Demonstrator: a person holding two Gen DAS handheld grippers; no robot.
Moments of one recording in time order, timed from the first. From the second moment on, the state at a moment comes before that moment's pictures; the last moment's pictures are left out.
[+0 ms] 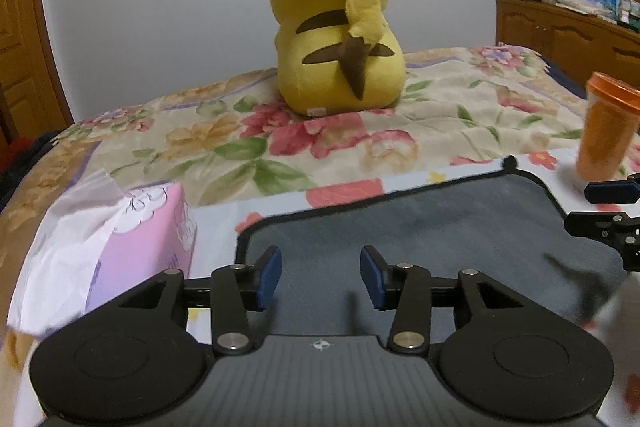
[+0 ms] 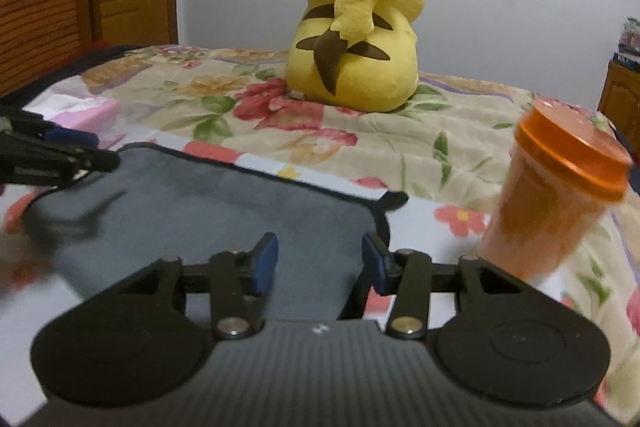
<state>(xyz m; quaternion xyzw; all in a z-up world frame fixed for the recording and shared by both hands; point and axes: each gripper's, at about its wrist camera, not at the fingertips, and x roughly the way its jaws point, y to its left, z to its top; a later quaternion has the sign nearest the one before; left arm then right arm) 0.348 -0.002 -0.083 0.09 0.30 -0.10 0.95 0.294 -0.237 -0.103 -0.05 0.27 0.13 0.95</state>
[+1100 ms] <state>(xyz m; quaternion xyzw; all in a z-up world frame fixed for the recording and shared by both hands) 0.209 -0.007 0.013 0.08 0.28 -0.11 0.95 0.159 -0.248 -0.037 -0.03 0.25 0.12 0.96</state>
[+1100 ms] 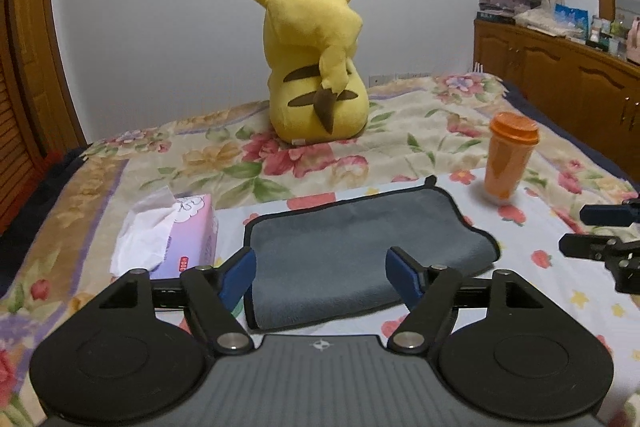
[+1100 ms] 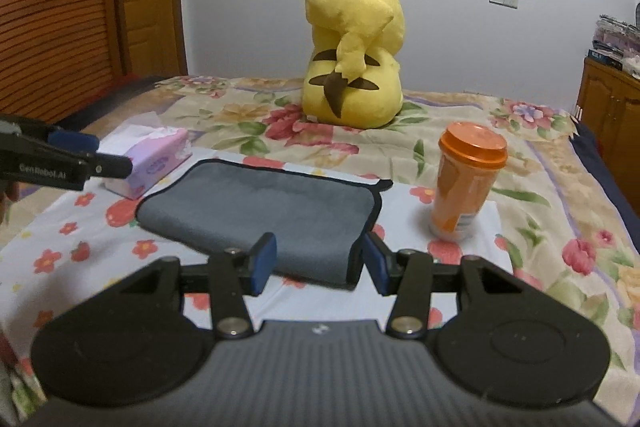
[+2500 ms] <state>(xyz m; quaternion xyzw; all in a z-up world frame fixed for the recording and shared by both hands) 0.065 -0.006 0.080 0.06 0.25 -0.06 0.96 0.043 -0.257 0.036 -0.02 0.19 0.09 0.98</state>
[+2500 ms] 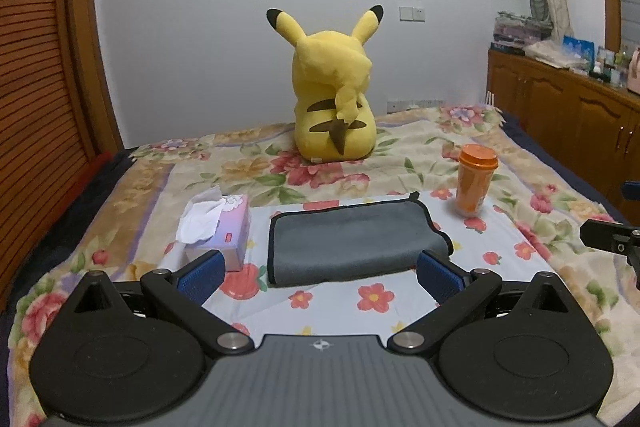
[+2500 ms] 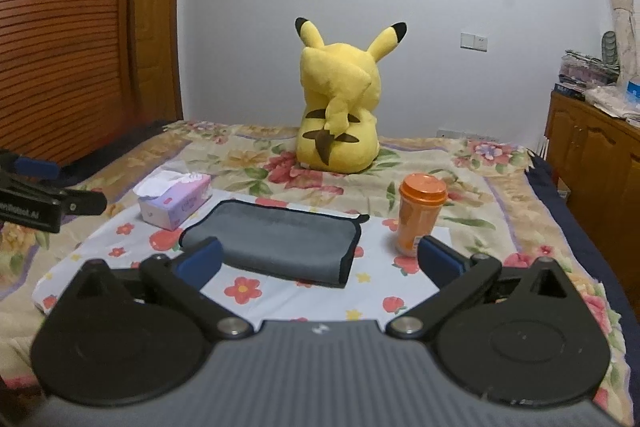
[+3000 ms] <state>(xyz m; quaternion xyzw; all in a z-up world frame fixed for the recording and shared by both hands) 0.023 -0.009 0.070 0.06 0.25 -0.07 0.96 0.006 -0.254 0.036 -0.01 0.18 0.08 0.98</state>
